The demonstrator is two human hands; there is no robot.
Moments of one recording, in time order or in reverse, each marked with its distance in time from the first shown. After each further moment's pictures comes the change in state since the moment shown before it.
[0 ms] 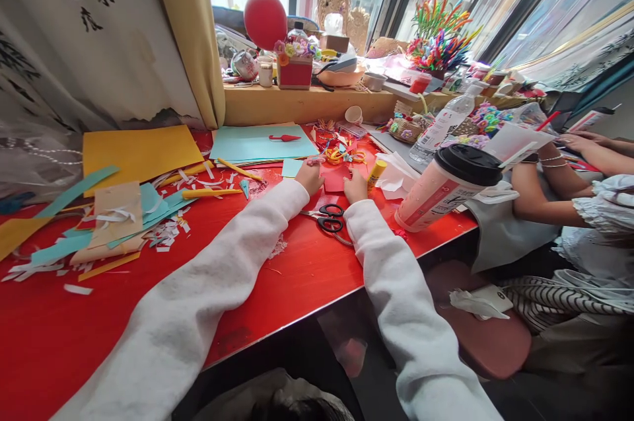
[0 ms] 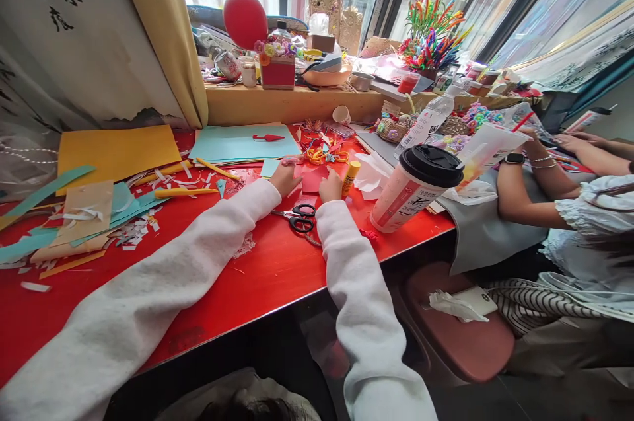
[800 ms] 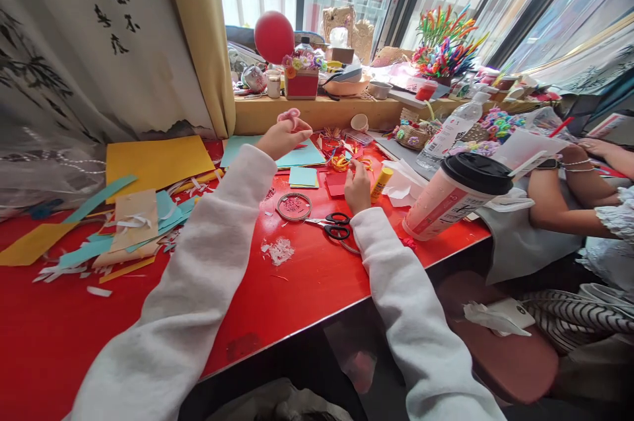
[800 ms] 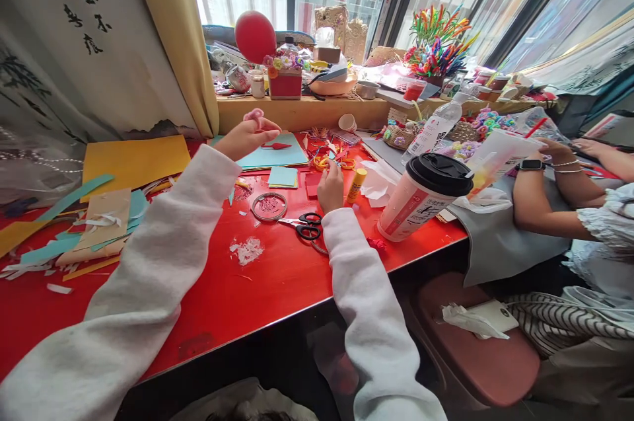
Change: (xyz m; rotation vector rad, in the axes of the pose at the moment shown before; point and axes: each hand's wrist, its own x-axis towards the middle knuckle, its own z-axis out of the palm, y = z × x) left_hand 0.004 0.028 -0.158 -0.133 0.073 -0.113; right_hand -0.010 -0.022 0.003 -0.012 0.180 -0.375
